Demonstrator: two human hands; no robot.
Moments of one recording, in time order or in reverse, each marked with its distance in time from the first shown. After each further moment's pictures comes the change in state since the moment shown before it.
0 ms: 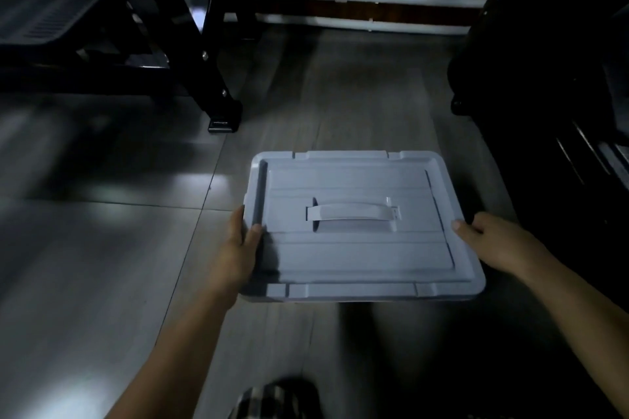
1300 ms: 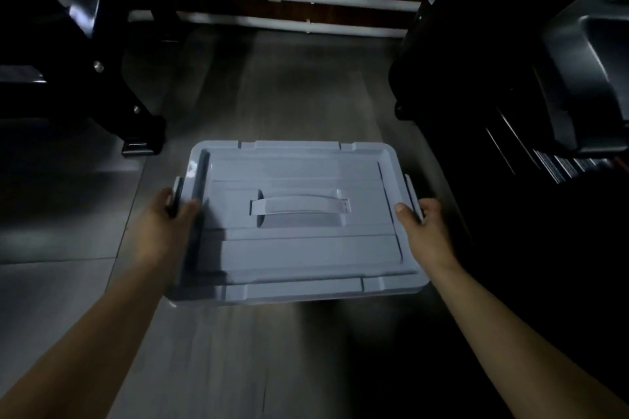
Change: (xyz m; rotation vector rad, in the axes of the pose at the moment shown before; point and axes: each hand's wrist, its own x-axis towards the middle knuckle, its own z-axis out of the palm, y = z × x) left_hand 0.097 0.048 0.013 0.064 0.252 0.097; right_hand 0.059 -0.022 0.022 0.806 0.342 0.021
